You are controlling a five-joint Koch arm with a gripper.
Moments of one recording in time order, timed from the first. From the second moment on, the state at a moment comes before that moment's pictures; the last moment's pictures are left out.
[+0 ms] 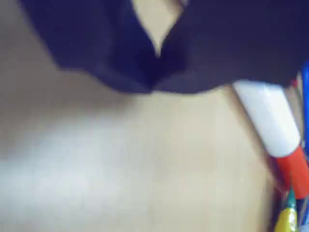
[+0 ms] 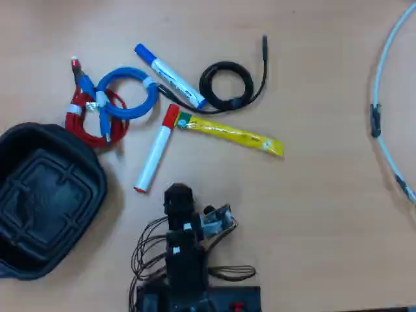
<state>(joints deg) 80.9 130.2 179.6 -3.1 5.4</state>
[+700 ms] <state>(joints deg) 79.7 130.2 176.7 -3.0 5.4</state>
